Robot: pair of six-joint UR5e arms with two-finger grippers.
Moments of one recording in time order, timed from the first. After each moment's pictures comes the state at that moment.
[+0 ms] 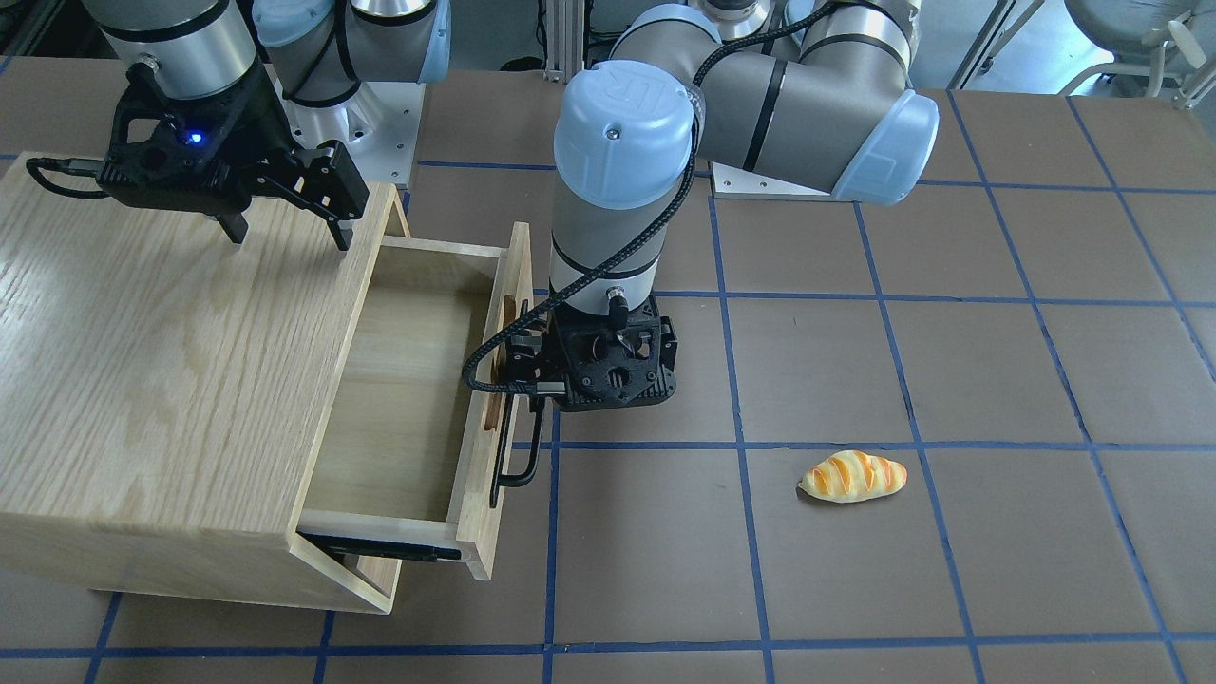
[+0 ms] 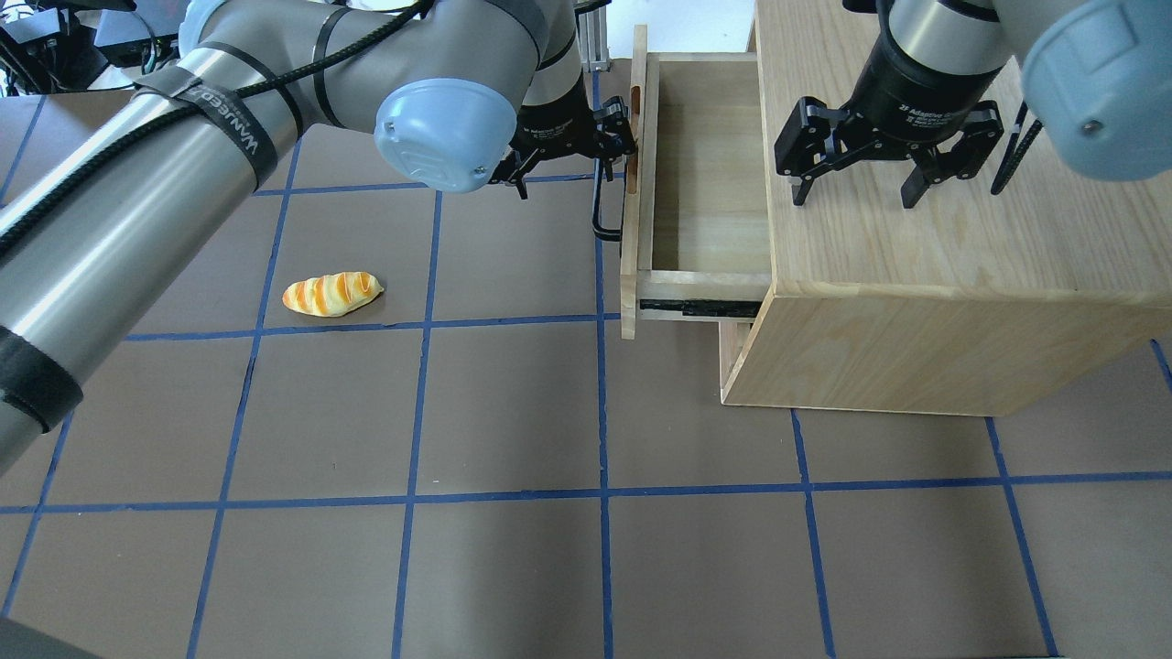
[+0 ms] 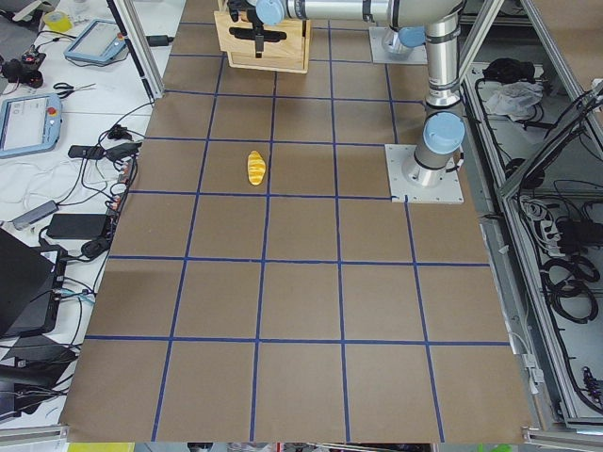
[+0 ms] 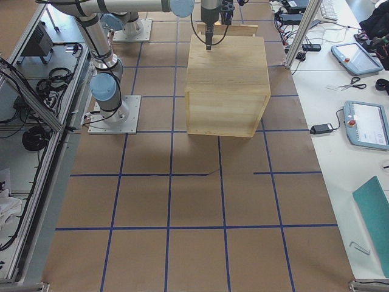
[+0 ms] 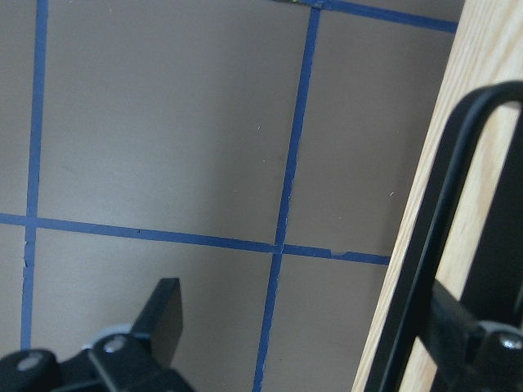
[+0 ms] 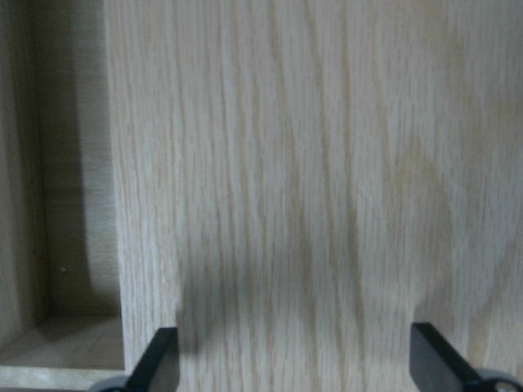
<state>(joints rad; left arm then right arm) -1.89 -1.97 -1.36 -1.27 1.55 -0.48 1.59 -1.58 1.57 -1.60 -1.55 0.10</state>
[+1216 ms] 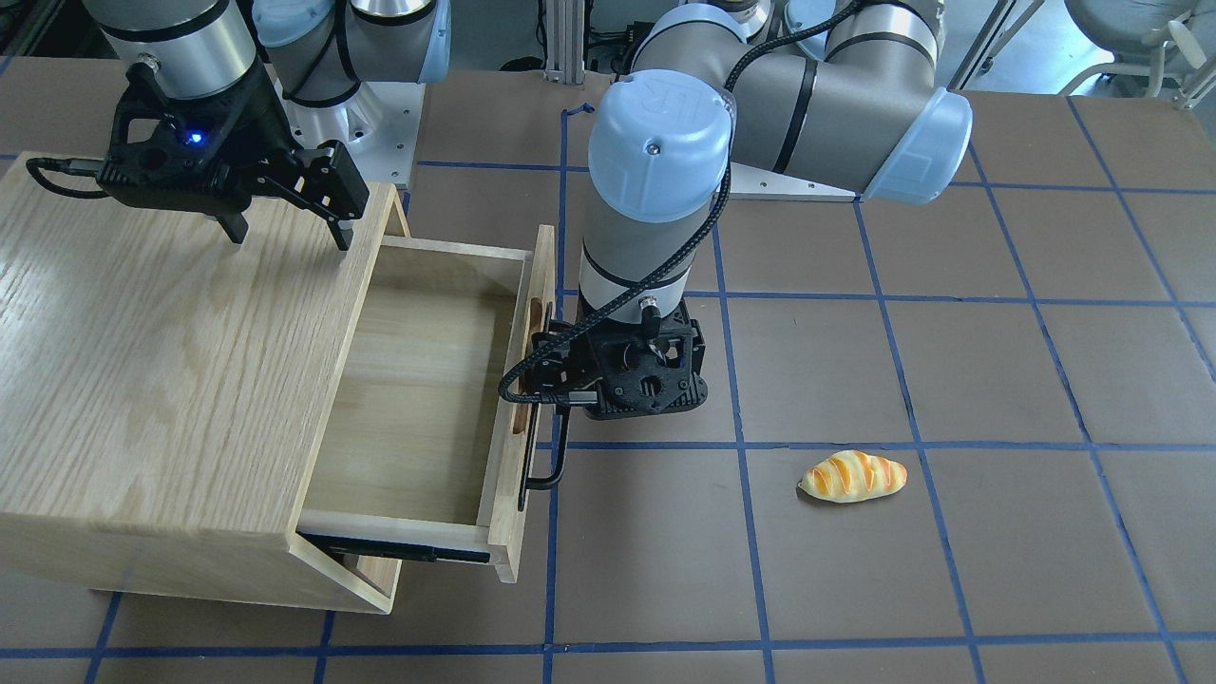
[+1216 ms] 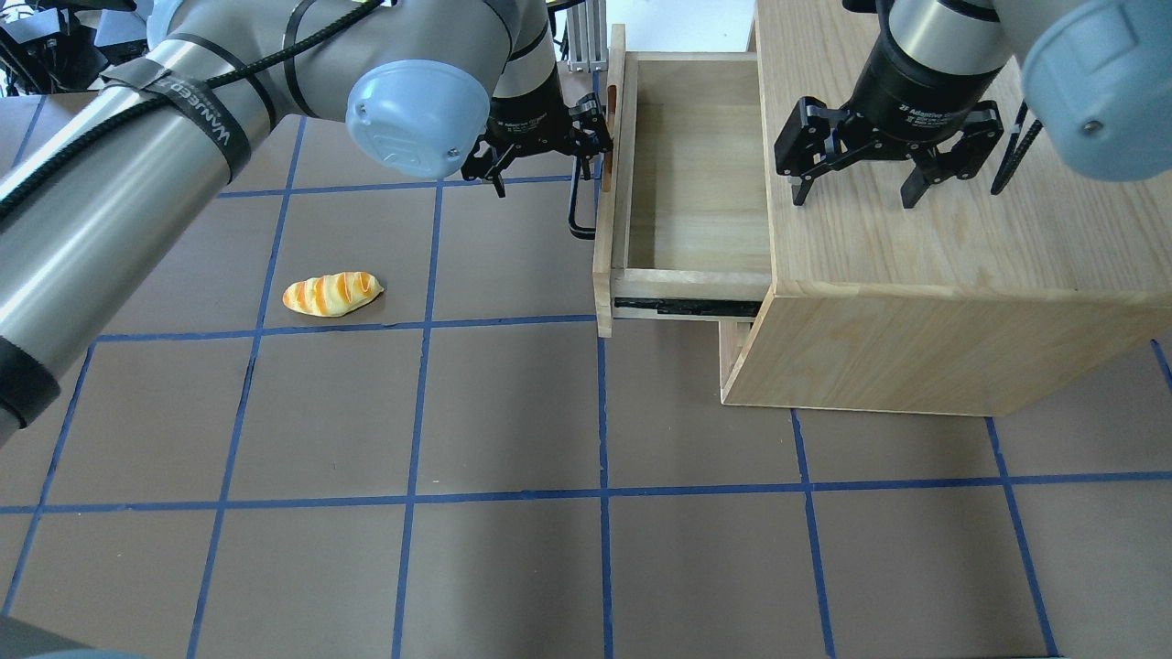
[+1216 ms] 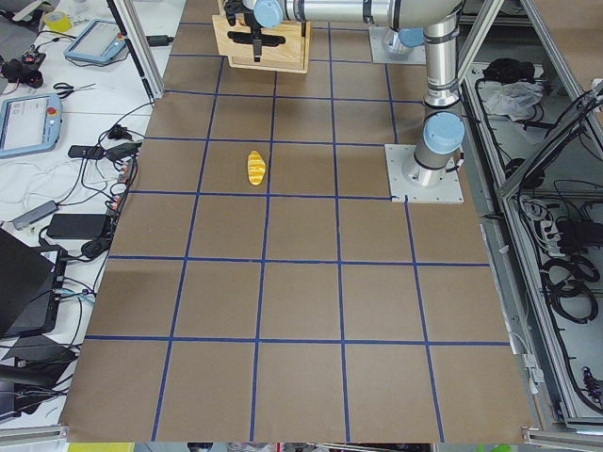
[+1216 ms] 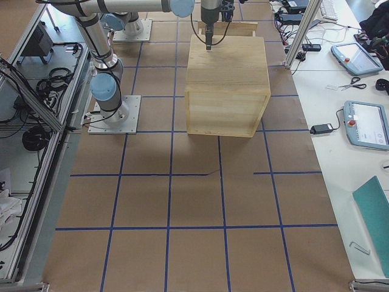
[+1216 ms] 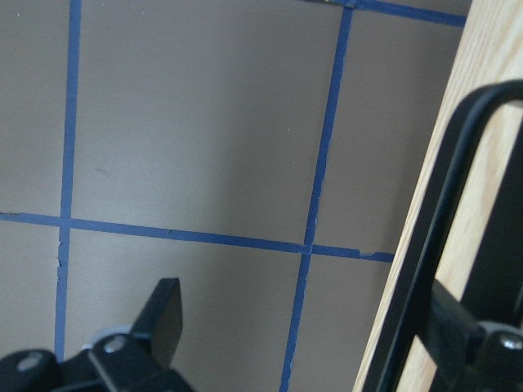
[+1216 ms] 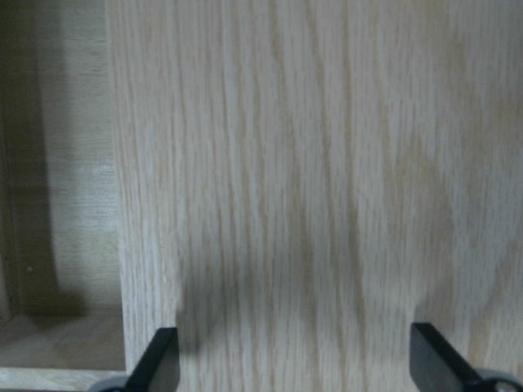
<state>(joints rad) -1.86 -1.96 -1.36 -1.32 1.55 -0.45 1.59 -1.58 1.57 -1.60 -1.55 0.10</state>
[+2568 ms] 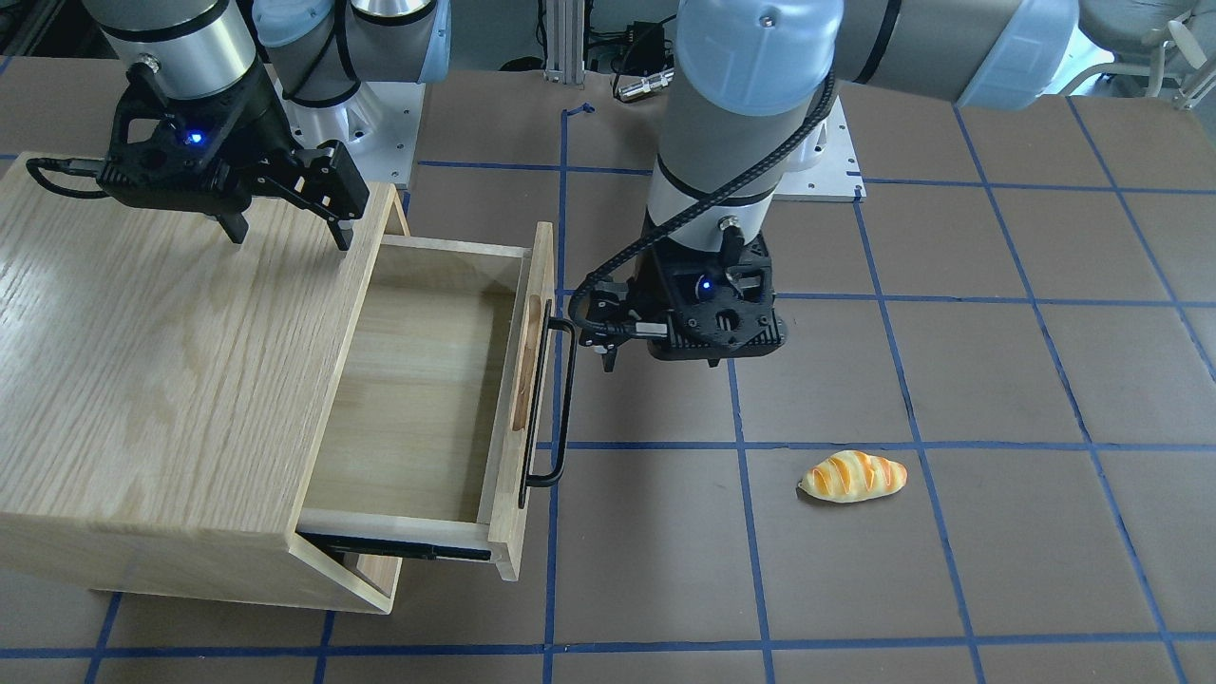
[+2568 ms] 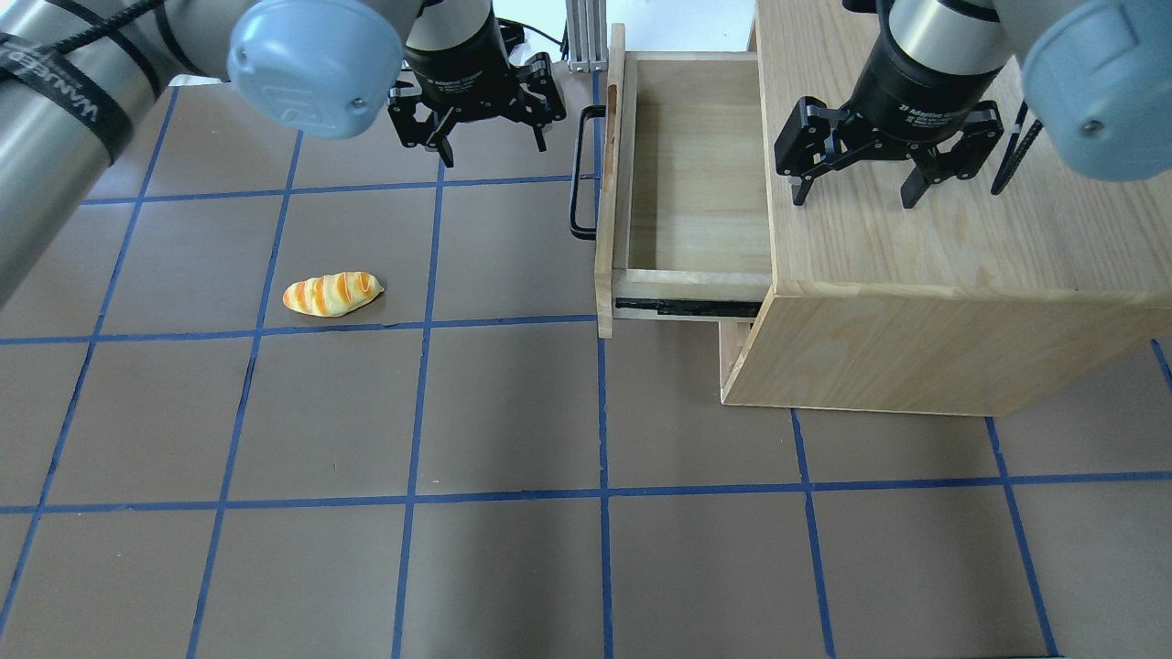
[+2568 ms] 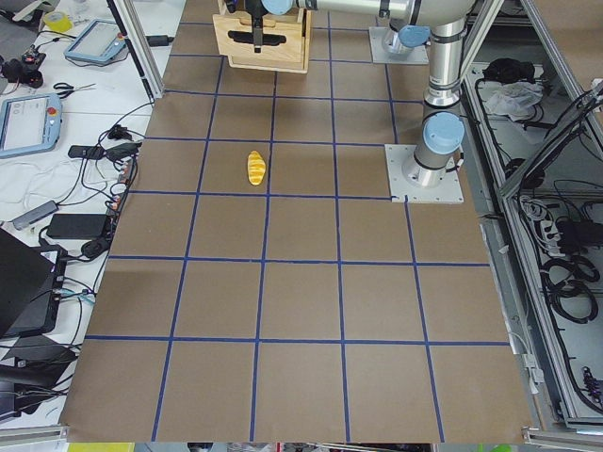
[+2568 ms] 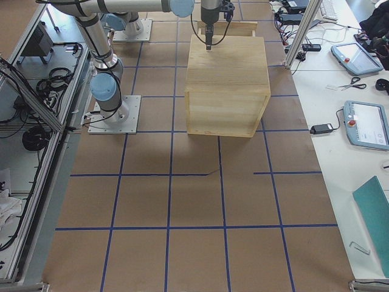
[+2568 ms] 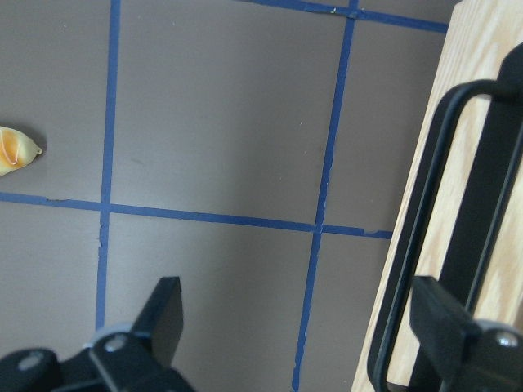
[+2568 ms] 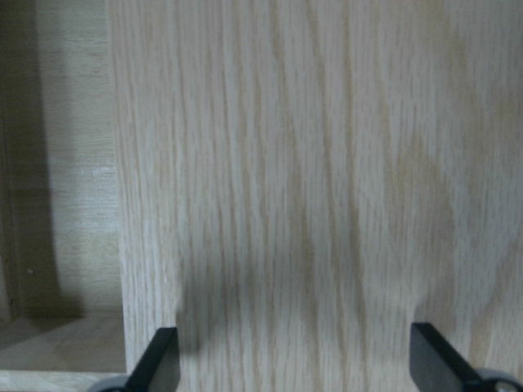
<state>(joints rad) -1.78 -1.85 -1.34 -1.42 1.55 -0.31 1.59 -1.58 1.57 -1.60 -1.55 0.10</state>
